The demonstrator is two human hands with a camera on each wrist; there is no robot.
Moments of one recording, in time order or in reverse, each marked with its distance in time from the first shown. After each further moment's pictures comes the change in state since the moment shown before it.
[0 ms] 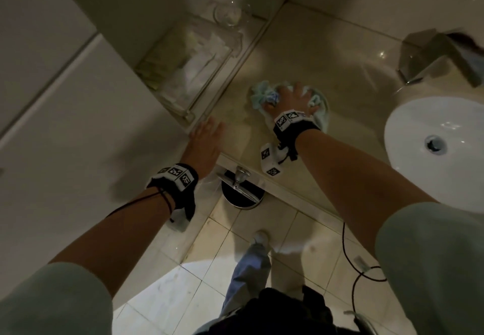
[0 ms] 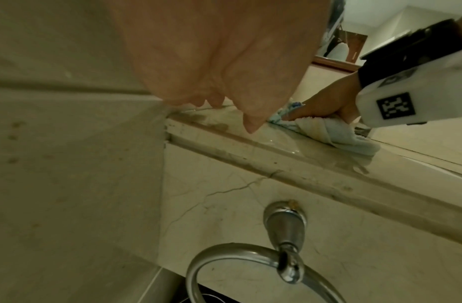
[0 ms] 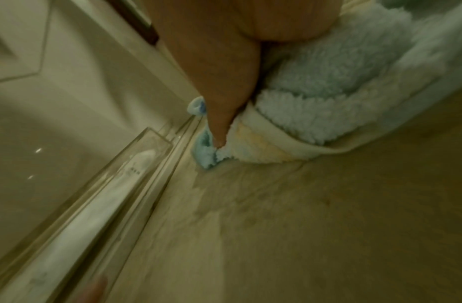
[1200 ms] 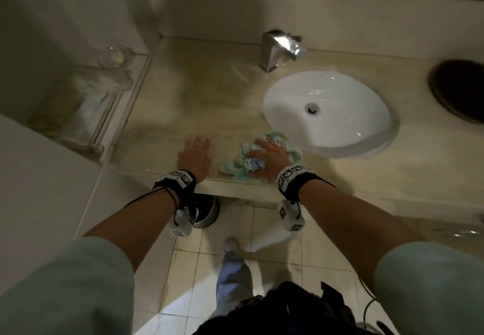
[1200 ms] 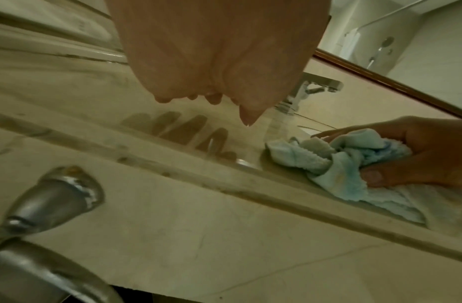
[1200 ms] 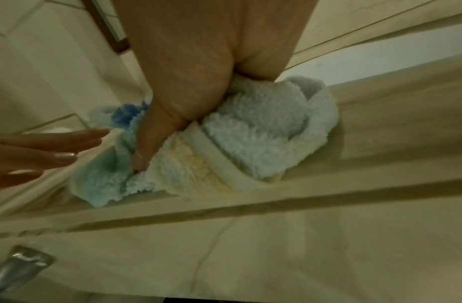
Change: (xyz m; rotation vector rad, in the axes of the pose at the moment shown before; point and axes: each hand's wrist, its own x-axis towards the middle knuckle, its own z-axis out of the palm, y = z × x) left_hand 0.006 0.190 0.029 0.149 -0.236 0.147; right_hand -0.159 0.252 -0.005 -0.045 -0.026 -0.253
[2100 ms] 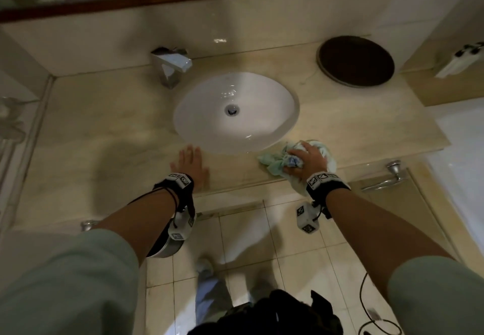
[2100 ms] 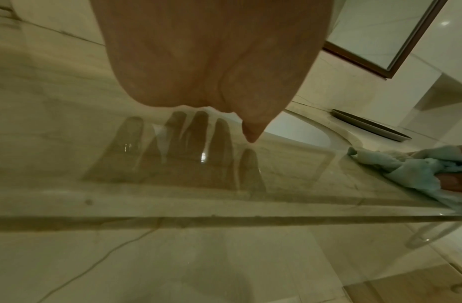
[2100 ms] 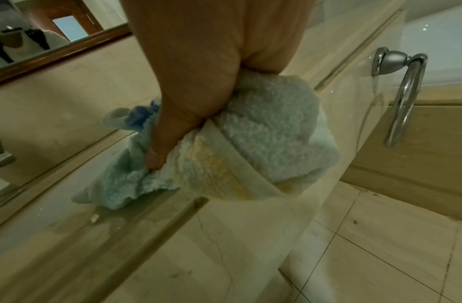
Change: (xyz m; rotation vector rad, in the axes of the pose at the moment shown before) left_hand 0.018 0.214 0.011 0.037 -0.177 0.067; right_hand -0.200 0.222 -0.041 0.165 0.208 0.708
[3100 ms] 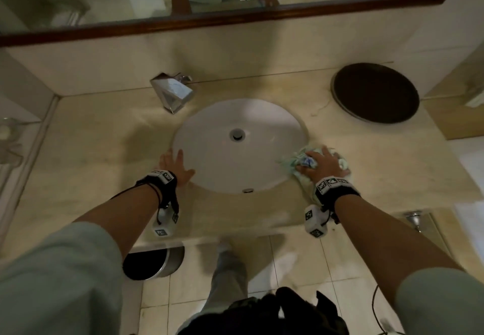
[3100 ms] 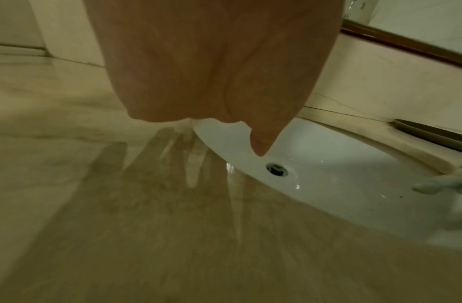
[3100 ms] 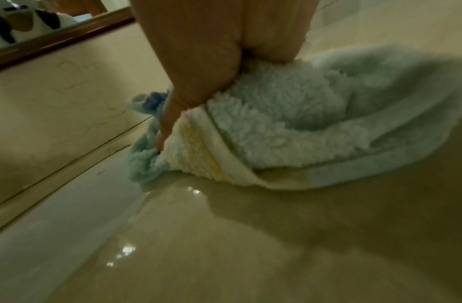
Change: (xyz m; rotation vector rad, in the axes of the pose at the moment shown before) left_hand 0.113 -0.026 -0.063 0.071 0.011 -0.179; right_hand 0.103 -0.001 -0.060 0.051 -0.035 0.185
